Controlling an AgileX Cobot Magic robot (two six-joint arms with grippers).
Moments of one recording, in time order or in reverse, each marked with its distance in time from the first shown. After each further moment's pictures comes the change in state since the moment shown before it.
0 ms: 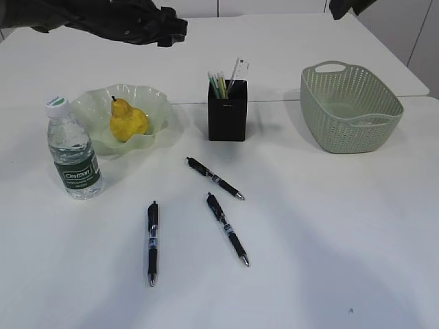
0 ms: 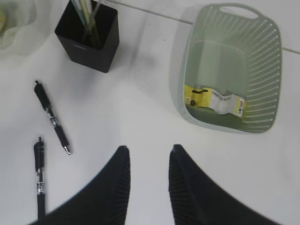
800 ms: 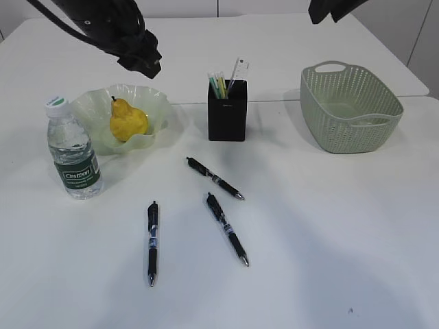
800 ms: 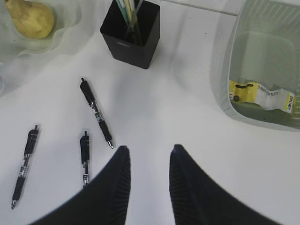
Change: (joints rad) left arm -0.065 -0.167 0.000 0.444 0.596 -0.015; right arm 0.000 0.000 0.000 0.142 0.004 0.002
